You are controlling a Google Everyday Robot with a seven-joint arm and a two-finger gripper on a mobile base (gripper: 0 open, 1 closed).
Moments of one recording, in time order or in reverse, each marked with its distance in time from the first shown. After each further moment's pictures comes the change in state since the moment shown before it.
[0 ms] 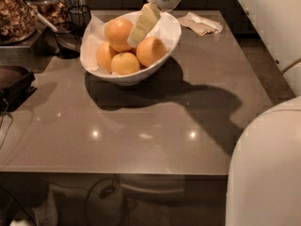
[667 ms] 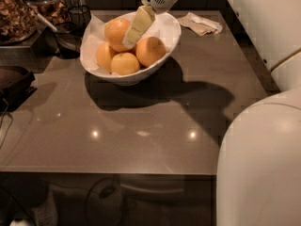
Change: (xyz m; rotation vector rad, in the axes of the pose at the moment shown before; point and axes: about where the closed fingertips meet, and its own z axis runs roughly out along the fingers) arm -0.010 0.003 0.017 -0.047 -0.021 -0.018
